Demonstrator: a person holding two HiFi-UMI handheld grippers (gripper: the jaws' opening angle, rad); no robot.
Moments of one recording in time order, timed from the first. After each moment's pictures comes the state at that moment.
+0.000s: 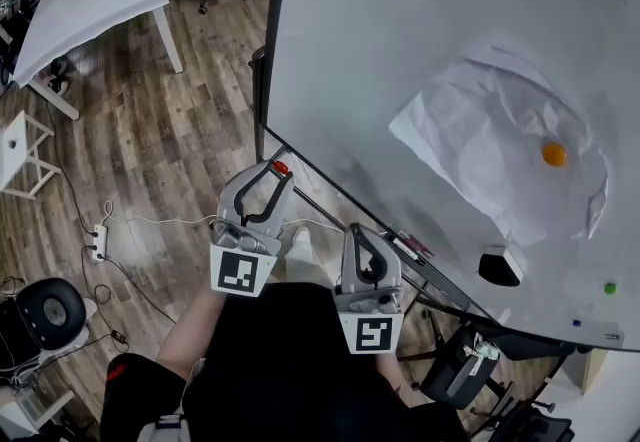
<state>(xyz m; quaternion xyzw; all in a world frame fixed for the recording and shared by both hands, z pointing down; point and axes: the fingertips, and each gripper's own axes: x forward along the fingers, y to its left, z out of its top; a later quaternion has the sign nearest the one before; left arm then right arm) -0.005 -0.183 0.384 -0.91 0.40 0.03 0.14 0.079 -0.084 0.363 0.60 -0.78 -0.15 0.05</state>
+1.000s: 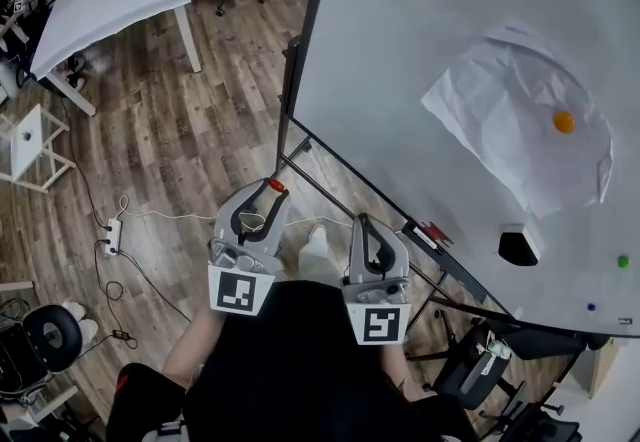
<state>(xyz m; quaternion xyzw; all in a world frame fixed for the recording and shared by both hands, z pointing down) -0.079 -0.116 0.382 -0.90 0.42 0.02 0.14 0.032 -0.058 0.359 0.60 -0.78 -0.16 0.04</state>
